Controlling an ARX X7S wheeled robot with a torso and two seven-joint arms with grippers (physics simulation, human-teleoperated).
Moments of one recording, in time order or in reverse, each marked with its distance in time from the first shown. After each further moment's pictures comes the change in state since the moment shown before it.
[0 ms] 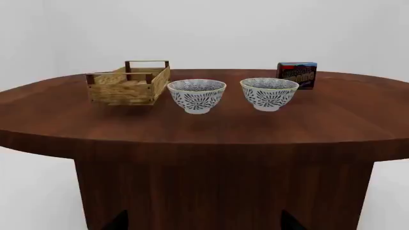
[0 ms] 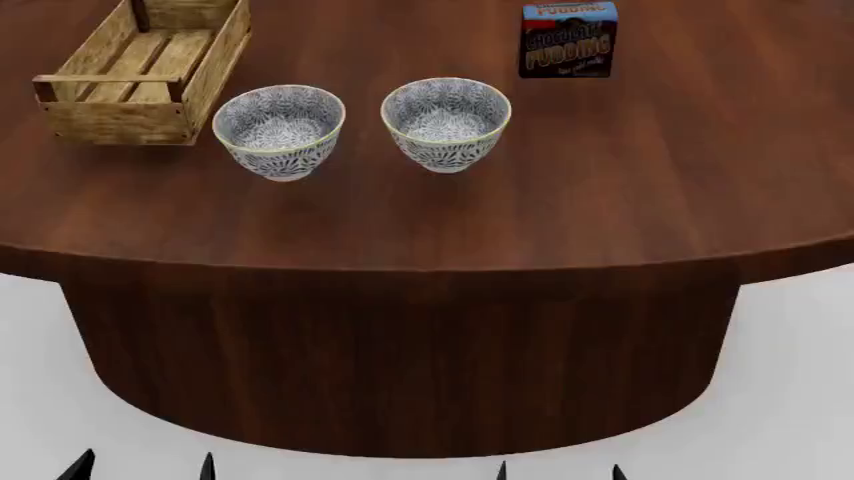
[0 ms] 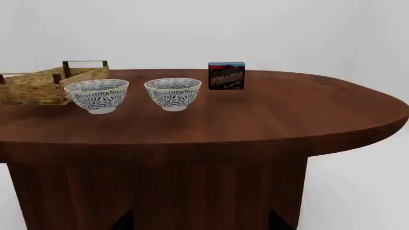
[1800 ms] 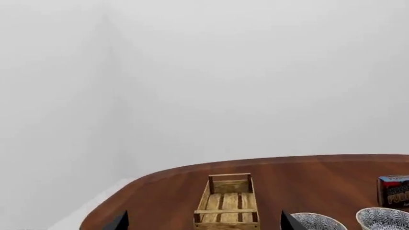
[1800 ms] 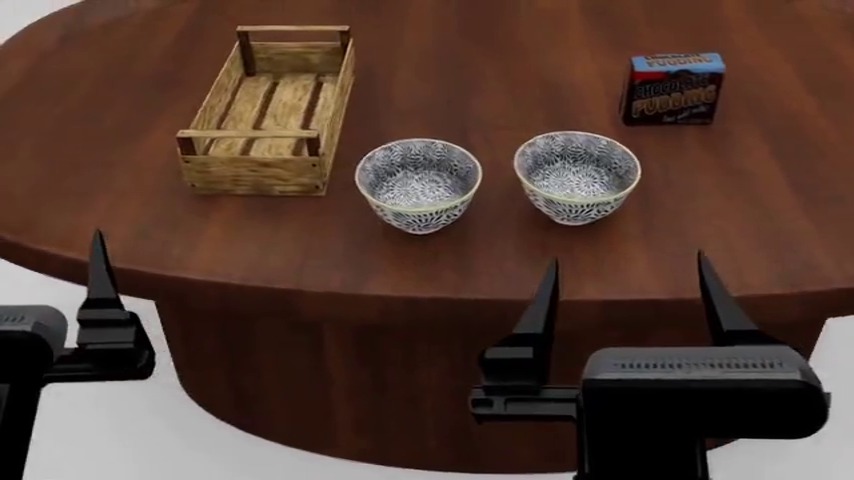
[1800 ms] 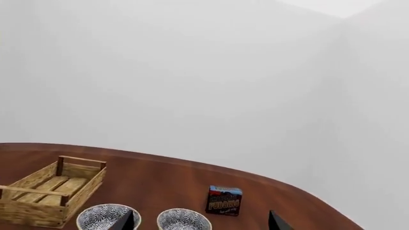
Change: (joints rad) left arm -0.301 -0.164 0.065 0.448 -0.033 -0.462 -0.197; right arm 0.256 0.173 -0.117 -0.527 -0.055 0.500 0.161
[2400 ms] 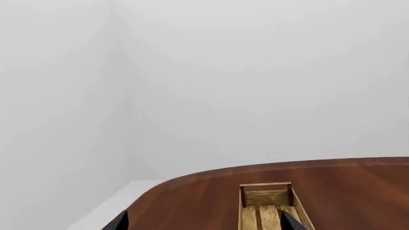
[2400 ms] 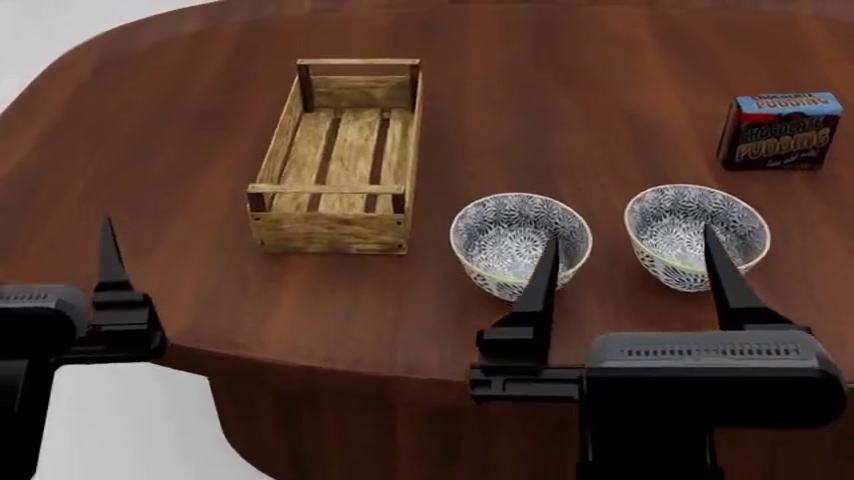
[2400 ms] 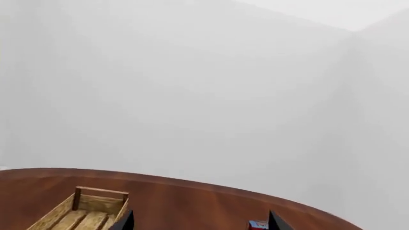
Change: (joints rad) left arm -0.051 -0.002 0.038 -0.050 0.012 -0.006 -0.041; right arm 0.032 0.016 -0.008 -0.029 0.021 0.001 0.012
